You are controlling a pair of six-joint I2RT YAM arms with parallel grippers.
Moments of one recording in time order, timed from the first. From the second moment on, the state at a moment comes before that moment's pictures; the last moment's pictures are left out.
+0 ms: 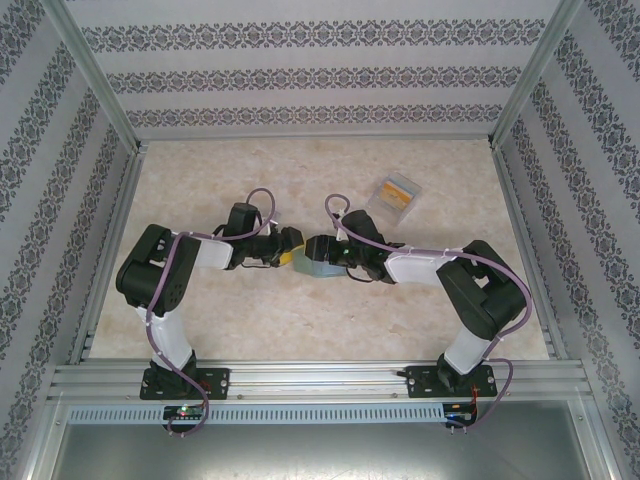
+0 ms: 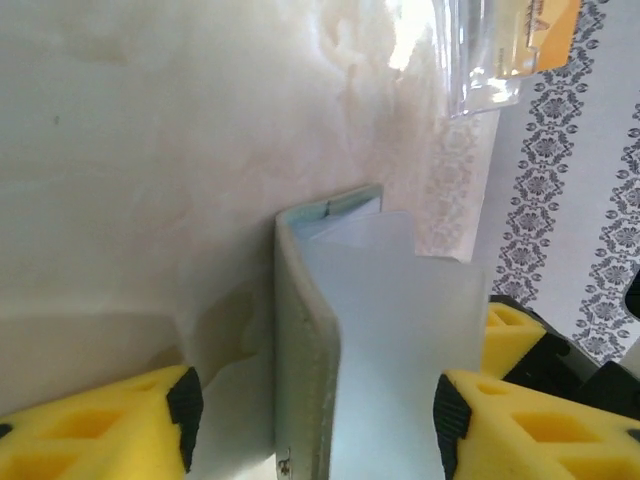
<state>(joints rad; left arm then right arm) -0.30 1.86 0.79 0.33 0.79 -0.94 0.63 1.70 0.79 0.25 -0.34 0.77</state>
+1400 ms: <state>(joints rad) -0.24 1.71 0.87 -0.09 0.55 -0.66 0.37 1.46 0.91 -0.19 0.11 0.47</state>
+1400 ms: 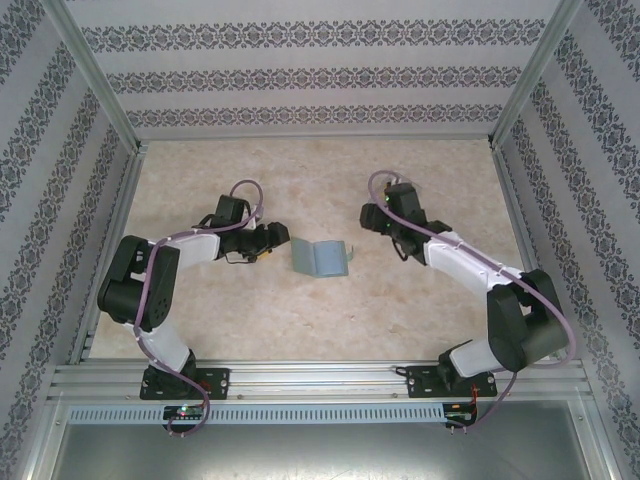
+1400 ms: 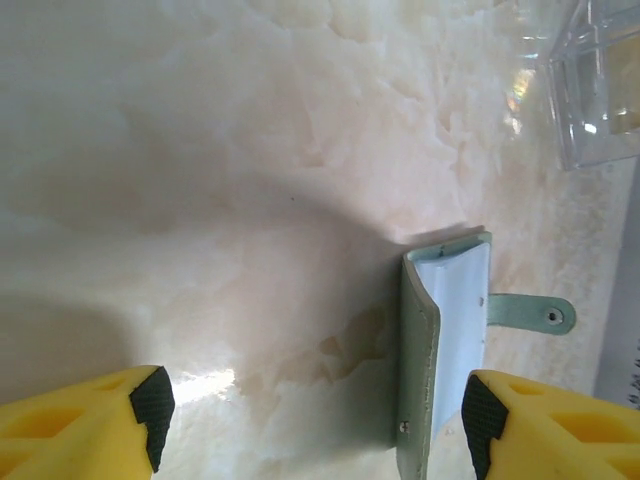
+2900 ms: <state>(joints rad) -0.25 1.64 0.85 -0.21 0.43 -0.57 0.00 2.10 1.63 -0.66 -0.43 -0.23</state>
